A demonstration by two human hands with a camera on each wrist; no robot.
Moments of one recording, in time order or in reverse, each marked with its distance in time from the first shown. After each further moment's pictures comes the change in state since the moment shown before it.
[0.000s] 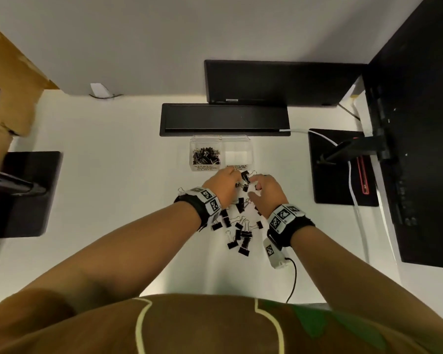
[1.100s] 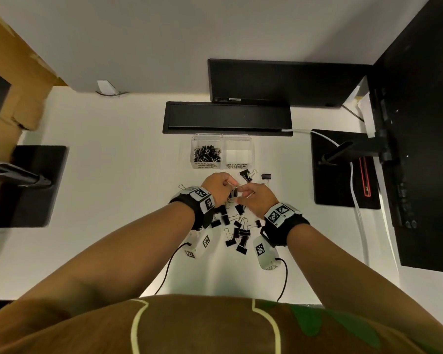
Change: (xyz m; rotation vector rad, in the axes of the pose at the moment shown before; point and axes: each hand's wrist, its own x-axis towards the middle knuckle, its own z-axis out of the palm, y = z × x) left_hand -0.008 0.001 0.006 -0.586 0.068 -0.365; right_hand 0.001 -0.003 0.015 0.297 -0.224 0.148
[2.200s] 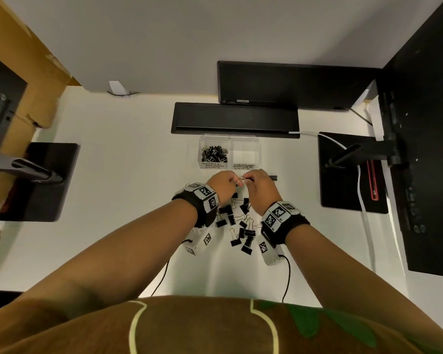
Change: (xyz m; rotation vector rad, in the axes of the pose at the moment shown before) left_hand -0.016 0.019 -0.016 0.032 -0.037 -0.008; right_hand -0.005 -0.029 0.000 -0.198 0.195 -0.263
